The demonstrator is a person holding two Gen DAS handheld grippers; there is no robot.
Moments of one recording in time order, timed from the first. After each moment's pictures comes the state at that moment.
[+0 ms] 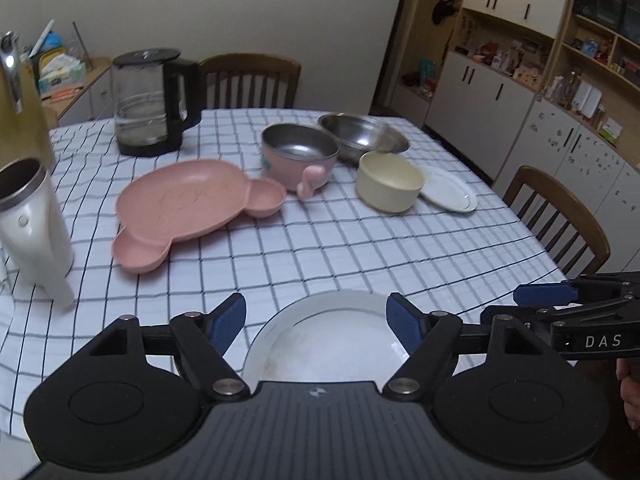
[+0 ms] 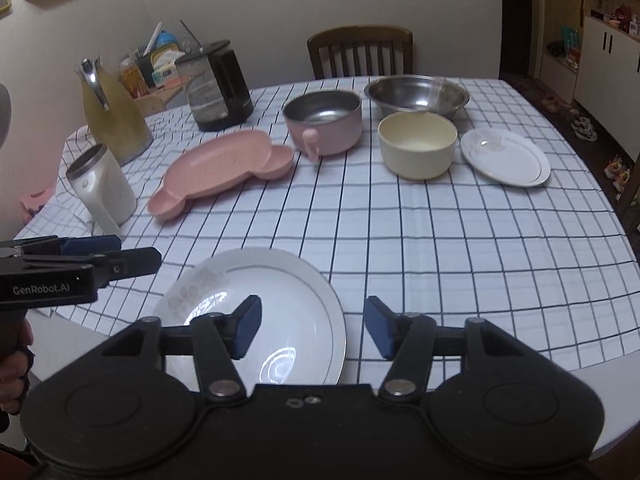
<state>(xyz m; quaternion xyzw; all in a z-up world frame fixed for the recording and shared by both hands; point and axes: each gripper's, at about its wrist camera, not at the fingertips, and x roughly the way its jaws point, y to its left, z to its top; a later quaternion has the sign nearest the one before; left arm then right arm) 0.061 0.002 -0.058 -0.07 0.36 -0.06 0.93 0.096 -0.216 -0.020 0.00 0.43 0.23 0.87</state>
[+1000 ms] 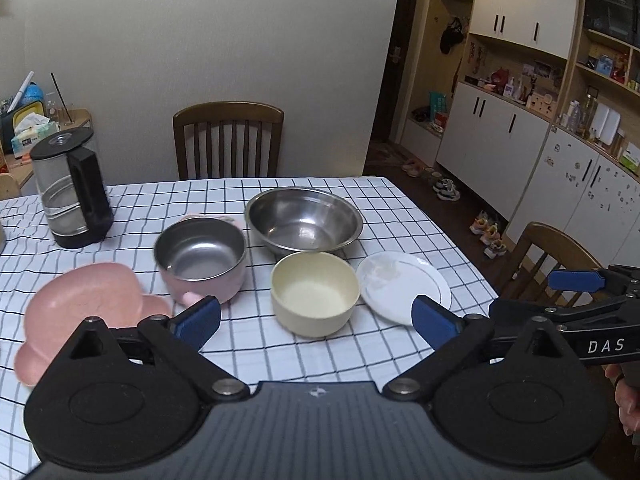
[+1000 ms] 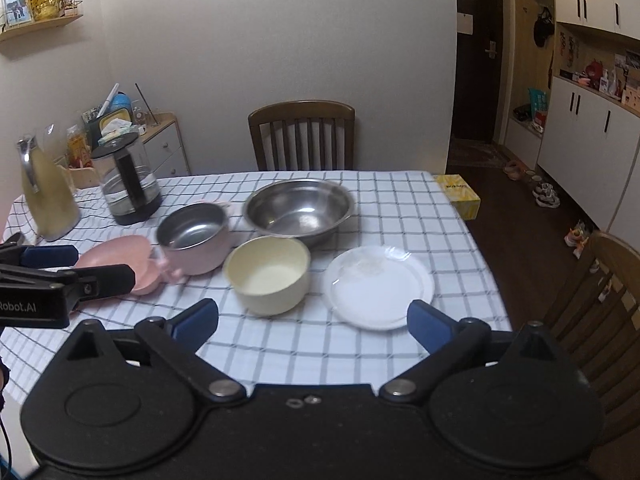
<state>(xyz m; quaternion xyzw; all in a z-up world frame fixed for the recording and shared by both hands) 0.209 -0.156 -0.018 -0.06 0.32 -0.02 0.95 0.238 -0.350 0.018 -0.03 0.34 0.20 0.92</state>
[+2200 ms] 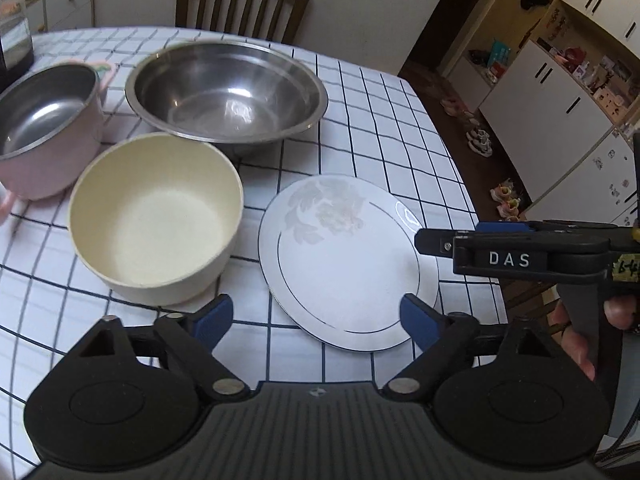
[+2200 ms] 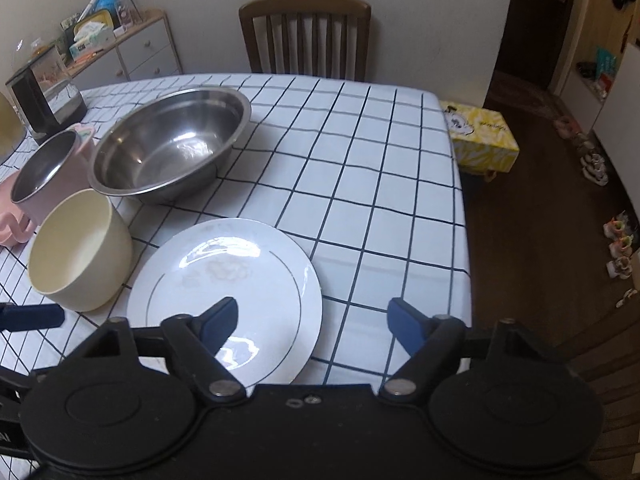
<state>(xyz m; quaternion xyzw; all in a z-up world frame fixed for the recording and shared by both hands) 0.370 -0.257 -0.137 -0.20 0.46 0.03 0.86 0.474 -0.409 -0.092 -0.11 0.47 0.27 0.83</state>
